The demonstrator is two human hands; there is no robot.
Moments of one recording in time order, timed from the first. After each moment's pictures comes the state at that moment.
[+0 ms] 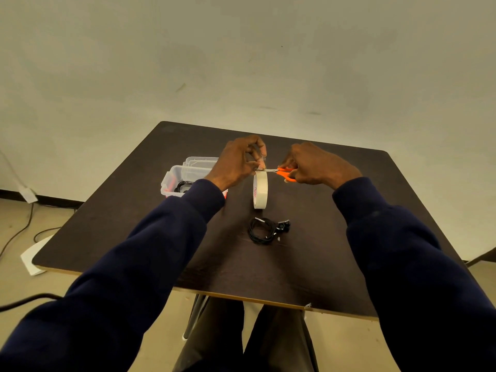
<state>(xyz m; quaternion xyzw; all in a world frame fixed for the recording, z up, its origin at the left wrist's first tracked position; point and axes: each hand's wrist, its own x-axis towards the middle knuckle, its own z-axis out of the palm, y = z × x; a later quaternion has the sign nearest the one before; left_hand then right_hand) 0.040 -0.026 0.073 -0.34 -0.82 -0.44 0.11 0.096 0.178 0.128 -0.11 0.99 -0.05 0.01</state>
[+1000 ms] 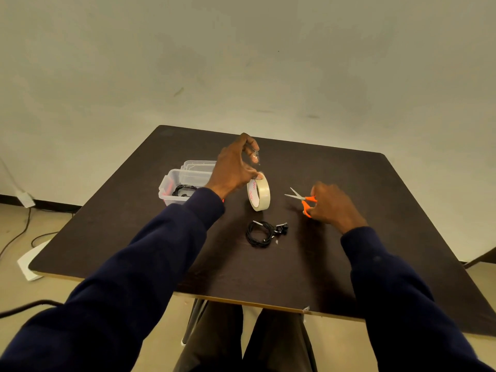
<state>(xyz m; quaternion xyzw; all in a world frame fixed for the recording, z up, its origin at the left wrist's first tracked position) 0.046 -0.023 0.065 -0.27 -0.82 -0.48 0.13 0.141 0.225 0.052 0.13 0.99 -0.06 0.02</state>
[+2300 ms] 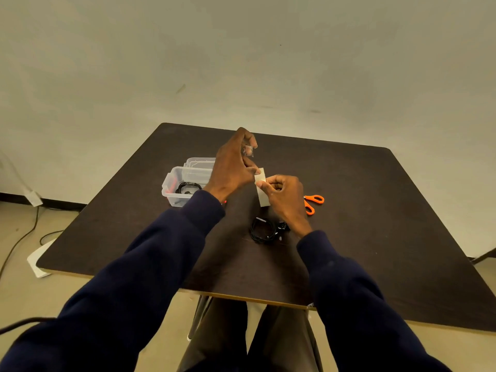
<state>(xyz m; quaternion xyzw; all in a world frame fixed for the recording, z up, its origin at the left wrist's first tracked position) 0.064 -0.028 0.072 -0.25 -0.82 -0.49 0.17 0.122 0.120 0.026 0.07 0.85 -0.48 -0.18</state>
